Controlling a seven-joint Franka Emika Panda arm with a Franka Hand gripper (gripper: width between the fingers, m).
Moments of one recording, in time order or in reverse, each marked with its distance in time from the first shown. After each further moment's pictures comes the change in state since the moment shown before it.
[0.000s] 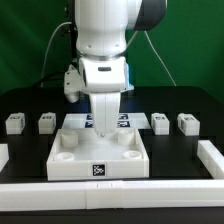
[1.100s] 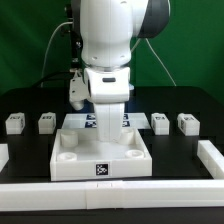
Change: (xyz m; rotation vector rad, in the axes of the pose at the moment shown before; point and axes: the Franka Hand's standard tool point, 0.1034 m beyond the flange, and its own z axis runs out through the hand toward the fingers) arm 0.007 0.002 0.008 0.011 0.006 0.024
